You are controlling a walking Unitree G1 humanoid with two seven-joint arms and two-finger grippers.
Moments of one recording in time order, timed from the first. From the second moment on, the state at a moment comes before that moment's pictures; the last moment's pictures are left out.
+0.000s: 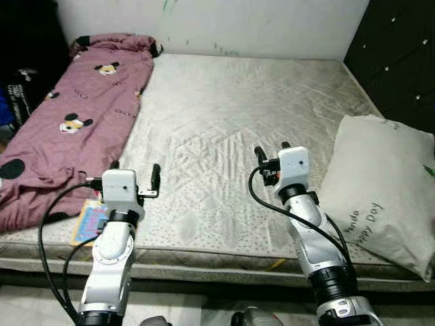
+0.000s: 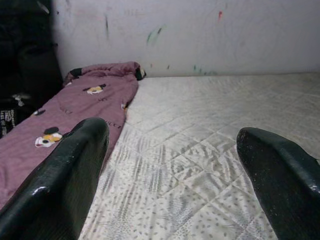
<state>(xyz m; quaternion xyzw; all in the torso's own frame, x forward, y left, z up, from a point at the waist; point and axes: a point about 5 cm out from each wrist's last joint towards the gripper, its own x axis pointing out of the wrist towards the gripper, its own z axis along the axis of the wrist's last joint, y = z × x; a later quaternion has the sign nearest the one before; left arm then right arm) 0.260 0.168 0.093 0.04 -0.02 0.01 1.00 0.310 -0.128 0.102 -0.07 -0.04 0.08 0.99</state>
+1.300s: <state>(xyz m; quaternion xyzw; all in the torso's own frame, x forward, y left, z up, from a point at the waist) 0.251 0.161 0.087 0.01 -0.01 0.04 1.00 0.315 -0.125 0.097 -0.10 -0.03 0.12 0.99</state>
